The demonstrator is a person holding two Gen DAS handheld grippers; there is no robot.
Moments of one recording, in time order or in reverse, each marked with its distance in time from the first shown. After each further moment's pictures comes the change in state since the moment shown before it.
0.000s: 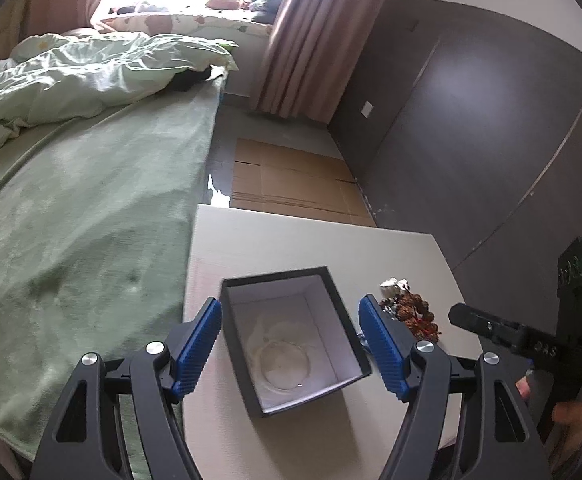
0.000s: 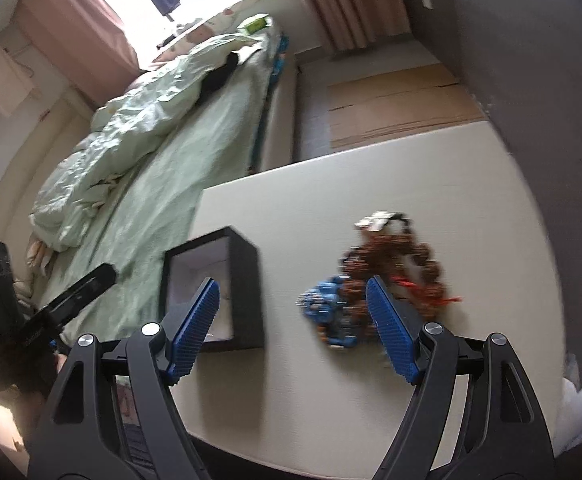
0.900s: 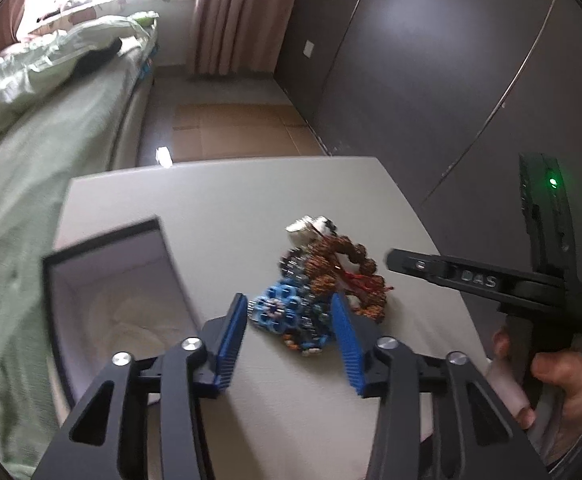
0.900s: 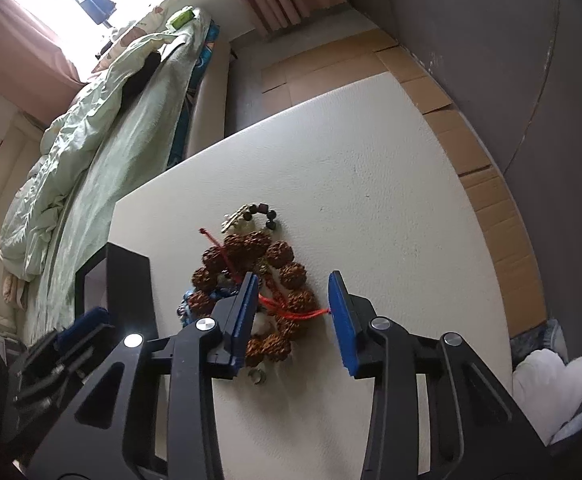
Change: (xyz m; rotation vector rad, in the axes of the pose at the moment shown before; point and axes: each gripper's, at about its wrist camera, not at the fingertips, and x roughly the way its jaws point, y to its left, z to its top) left arm 0.091 -0.113 -0.029 0.166 0.181 -0.078; right arm 0.026 -0.095 0.006 0.140 0.072 -0.104
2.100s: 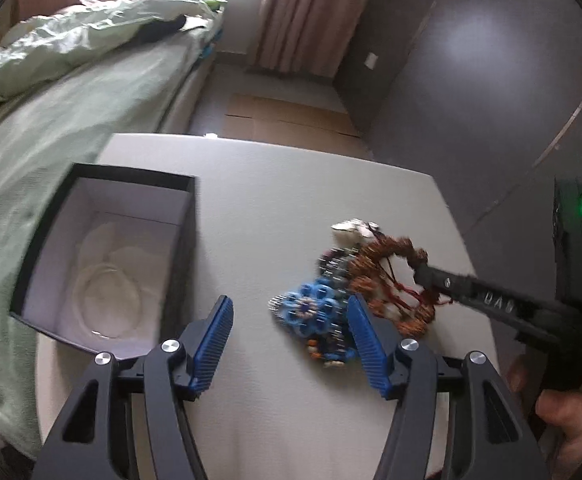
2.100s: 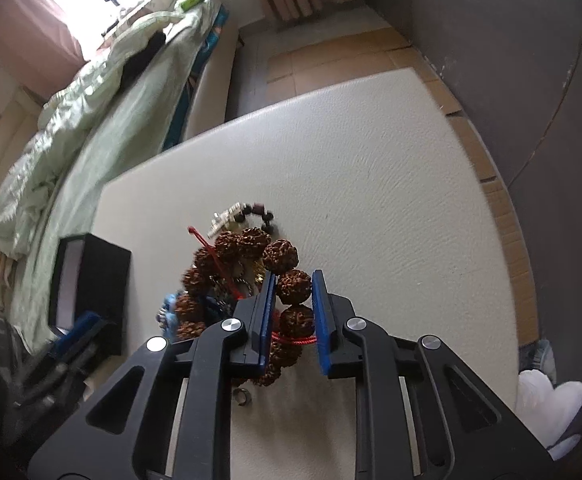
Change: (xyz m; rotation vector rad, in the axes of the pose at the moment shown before) left arm 0.014 0.014 -0.014 -0.191 -0.035 0.125; right arm 0.015 0.002 0.005 -0.063 0.008 -0.011
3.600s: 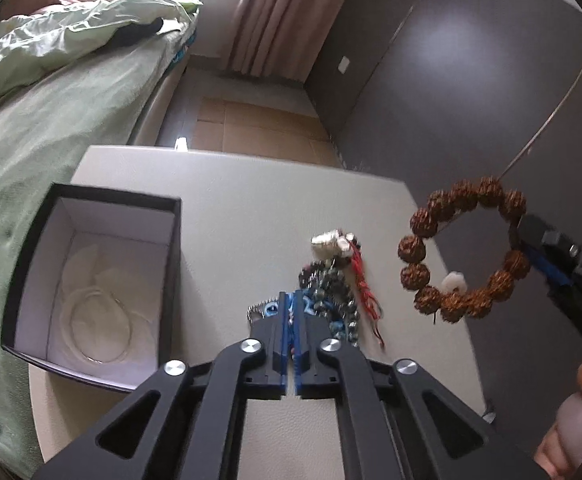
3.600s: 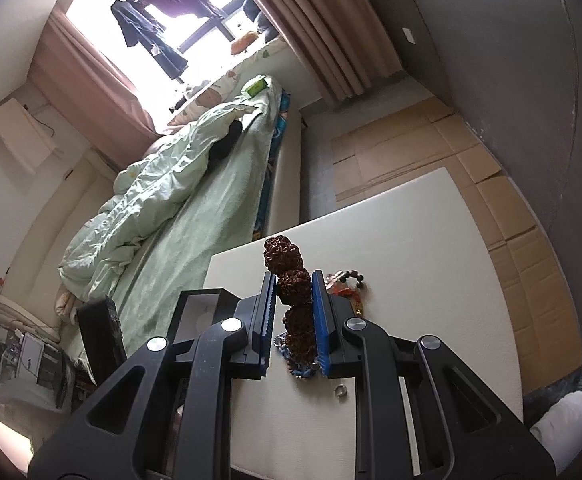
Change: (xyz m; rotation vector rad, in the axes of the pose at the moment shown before) left arm -0.004 0.010 0.008 0.039 0.001 -0.098; right arm -0.106 0.021 -0.009 0.012 -0.273 0.248
